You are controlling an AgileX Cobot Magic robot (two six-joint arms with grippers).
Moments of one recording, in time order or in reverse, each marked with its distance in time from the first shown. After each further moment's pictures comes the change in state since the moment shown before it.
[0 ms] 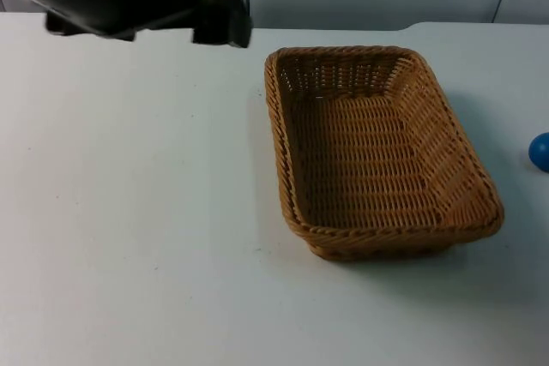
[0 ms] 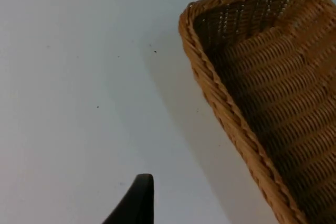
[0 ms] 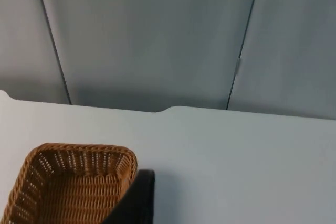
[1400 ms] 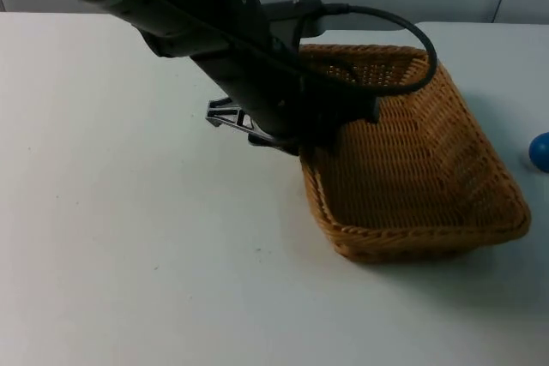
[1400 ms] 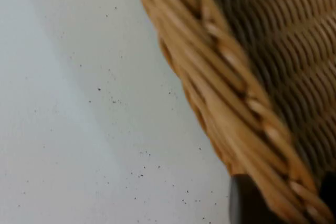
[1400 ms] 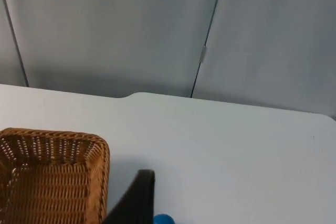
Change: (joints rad) right arm 0.000 0.000 0.000 -0.119 0.023 0.020; left arm -0.118 0.599 -0.450 -0.145 0.100 -0.055
